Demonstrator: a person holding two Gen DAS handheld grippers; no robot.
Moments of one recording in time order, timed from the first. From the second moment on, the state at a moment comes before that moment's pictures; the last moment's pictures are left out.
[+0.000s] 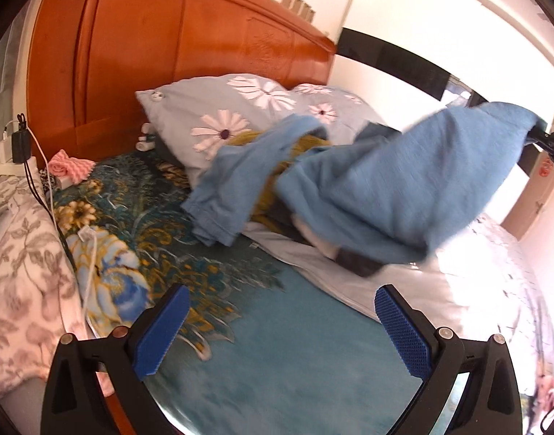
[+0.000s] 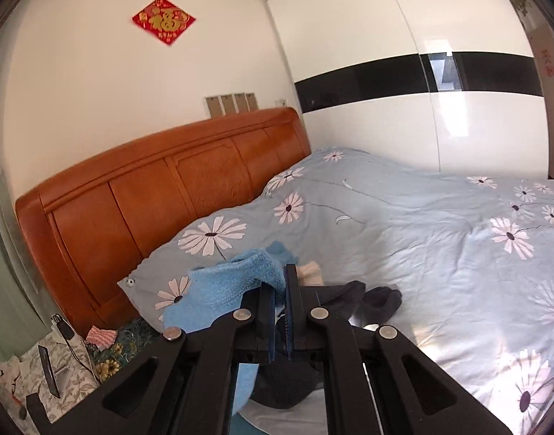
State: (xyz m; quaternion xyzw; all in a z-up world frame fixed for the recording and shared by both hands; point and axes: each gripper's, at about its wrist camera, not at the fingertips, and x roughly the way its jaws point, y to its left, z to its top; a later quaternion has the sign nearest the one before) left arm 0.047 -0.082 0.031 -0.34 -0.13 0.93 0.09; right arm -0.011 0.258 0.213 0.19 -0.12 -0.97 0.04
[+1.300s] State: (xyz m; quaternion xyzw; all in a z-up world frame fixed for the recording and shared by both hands) left arm 0.088 0.474 -0.035 -0.40 0.17 0.82 0.38; right arm 0.336 0.595 -0.027 0.30 -0.20 -0.90 -0.26
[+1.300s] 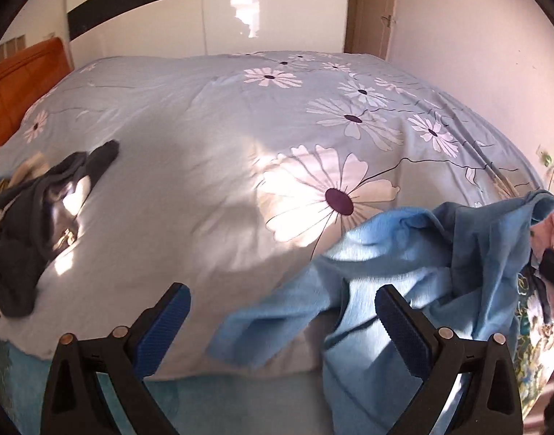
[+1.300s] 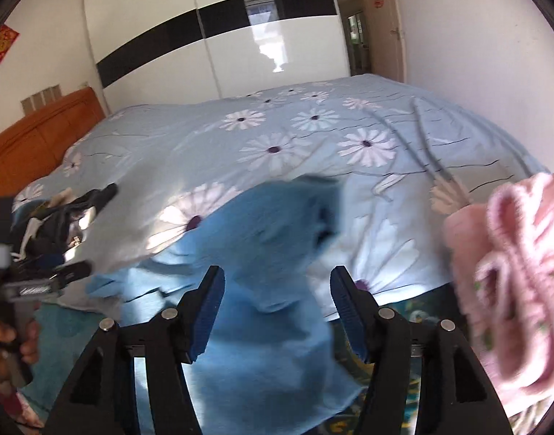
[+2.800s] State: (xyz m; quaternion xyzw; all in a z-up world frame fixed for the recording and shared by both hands) left arm 0.134 0.175 0.243 -0.13 0.03 0.95 0.29; right arm 0.398 0.465 0.190 0.09 -0.03 -0.96 -0.26
